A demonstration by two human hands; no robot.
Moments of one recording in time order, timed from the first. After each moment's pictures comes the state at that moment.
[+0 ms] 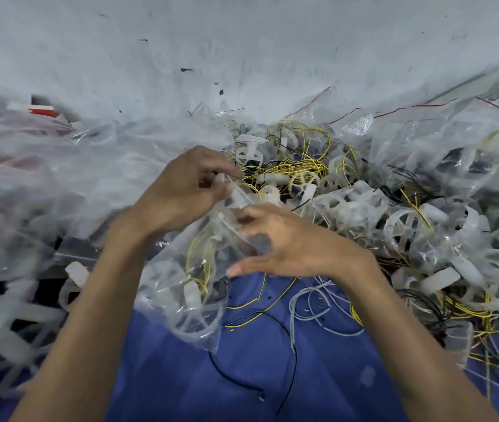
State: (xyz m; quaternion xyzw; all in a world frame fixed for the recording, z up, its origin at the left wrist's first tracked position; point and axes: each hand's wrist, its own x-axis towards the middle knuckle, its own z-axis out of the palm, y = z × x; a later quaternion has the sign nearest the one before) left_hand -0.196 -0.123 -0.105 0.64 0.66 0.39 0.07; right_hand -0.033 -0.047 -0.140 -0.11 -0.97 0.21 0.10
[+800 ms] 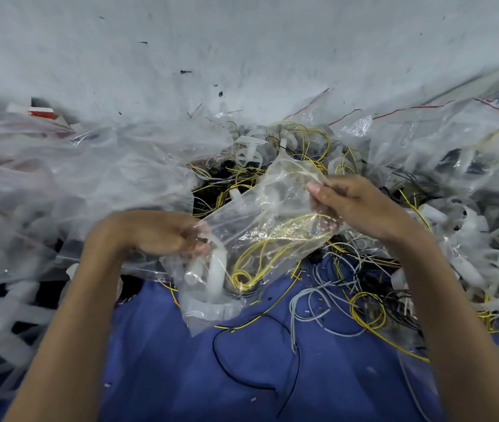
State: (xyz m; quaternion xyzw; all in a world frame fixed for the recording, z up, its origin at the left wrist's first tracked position) left_hand -0.238 -0.130 -0.134 0.70 0.66 0.07 0.27; right_hand 0.019 0.006 -0.131 -0.25 -0.85 0.39 0.27
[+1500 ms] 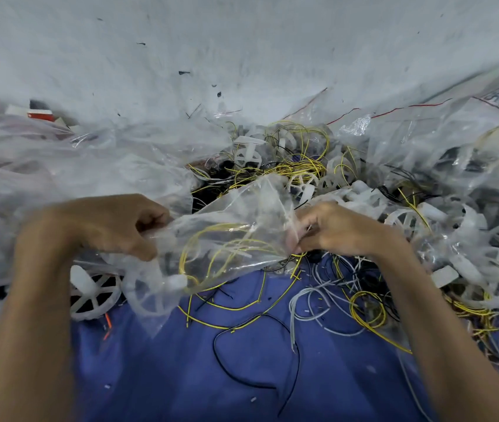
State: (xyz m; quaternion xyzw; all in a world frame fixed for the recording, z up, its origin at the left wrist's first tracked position) left_hand -0.256 -0.170 -0.101 0.63 0.74 0.09 0.23; right_hand 0.005 0.000 -0.145 -0.20 -0.92 0.33 0.08
